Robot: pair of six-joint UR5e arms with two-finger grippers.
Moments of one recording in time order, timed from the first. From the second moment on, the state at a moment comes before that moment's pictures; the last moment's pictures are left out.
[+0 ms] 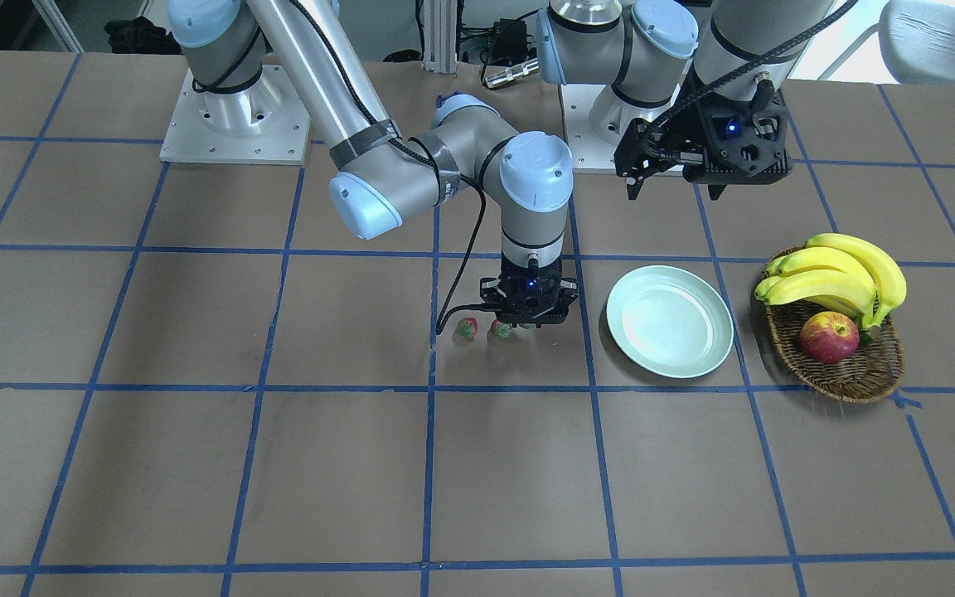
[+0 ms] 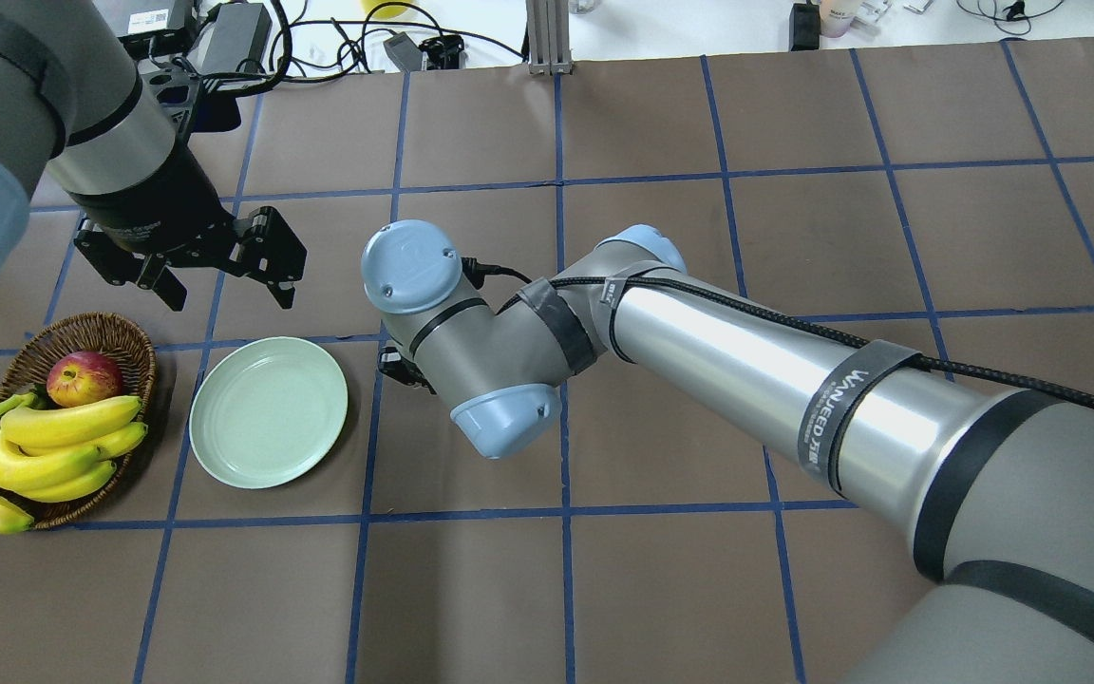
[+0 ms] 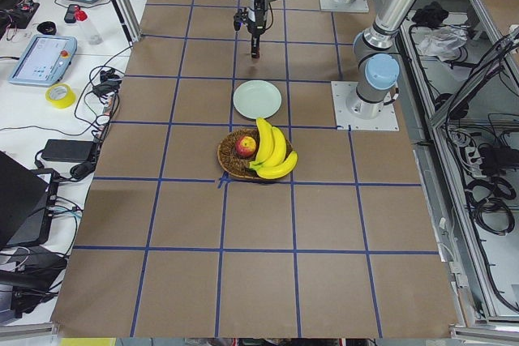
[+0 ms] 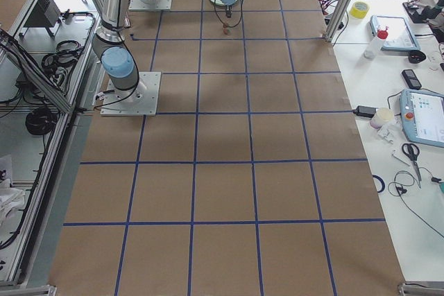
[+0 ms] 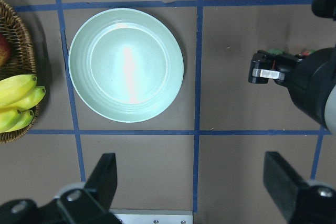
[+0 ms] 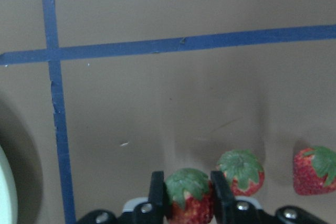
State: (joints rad) left arm -1.54 -1.48 -1.68 -1.61 1.62 0.02; right arm 2.20 -1.01 1.63 -2.30 -1.54 0.69
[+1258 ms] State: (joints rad) left arm -1.54 -1.48 -1.68 -1.61 1.62 0.02; right arm 2.21 -1.08 1.62 -2.21 -1.54 0.67
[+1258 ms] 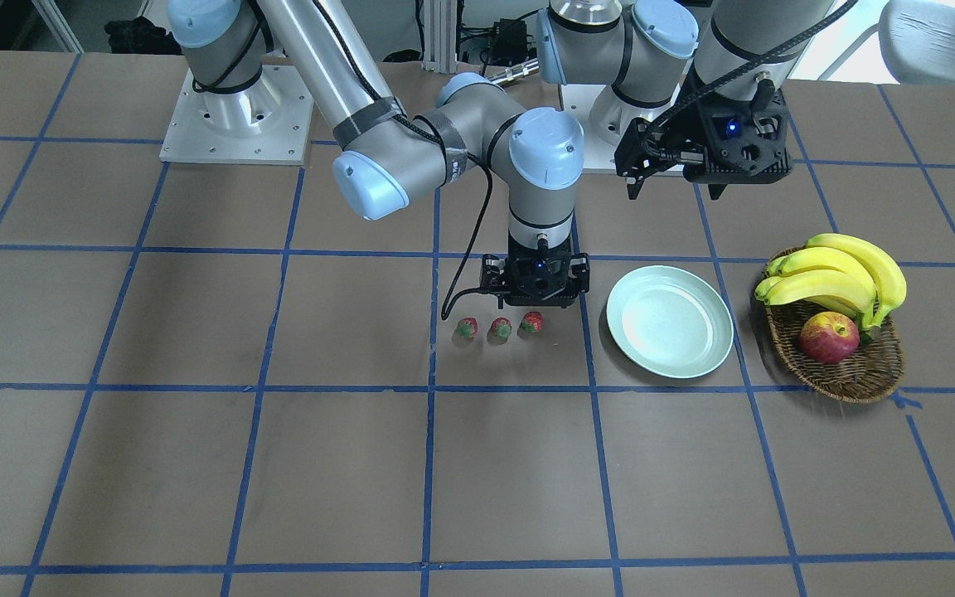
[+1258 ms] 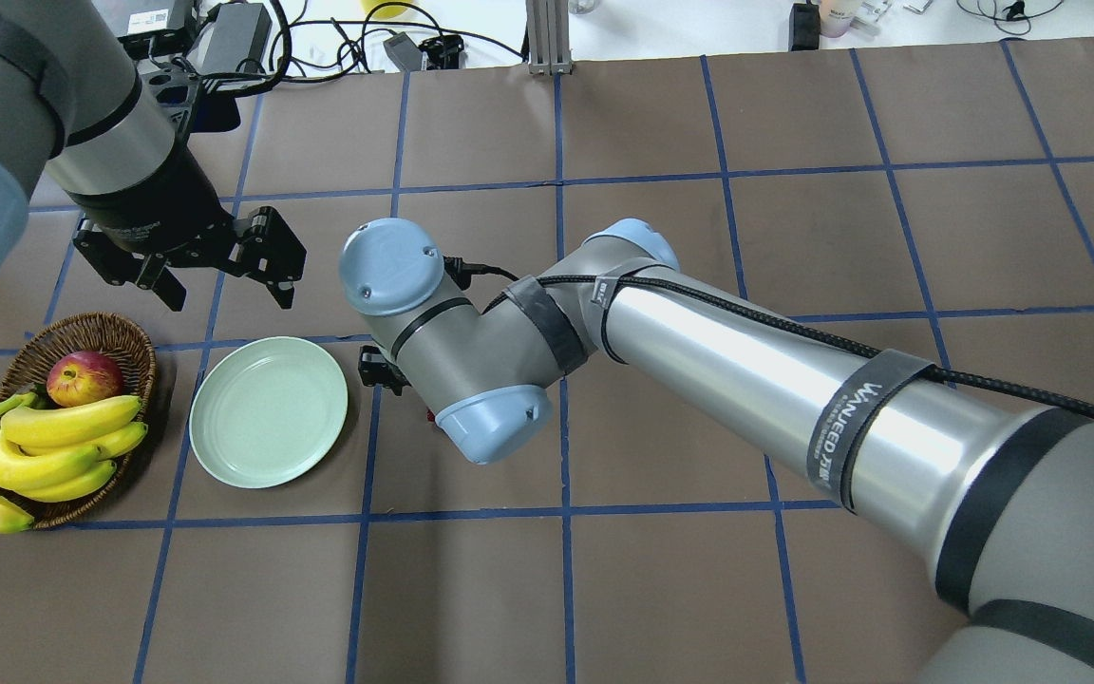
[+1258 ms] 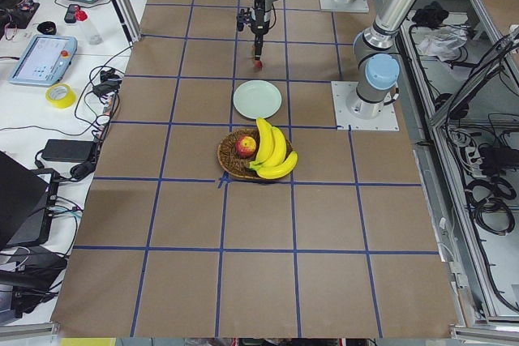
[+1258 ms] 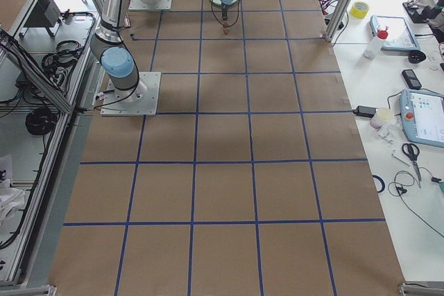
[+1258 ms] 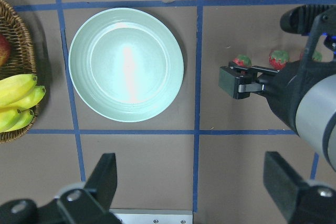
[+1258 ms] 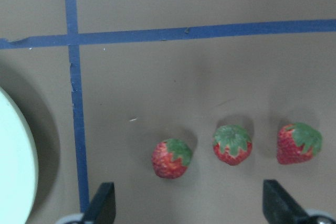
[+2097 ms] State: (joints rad) left arm -1.54 -1.49 -1.70 -1.60 1.62 0.03; right arm 1.87 -1.34 1.56 -1.84 -1.53 0.36
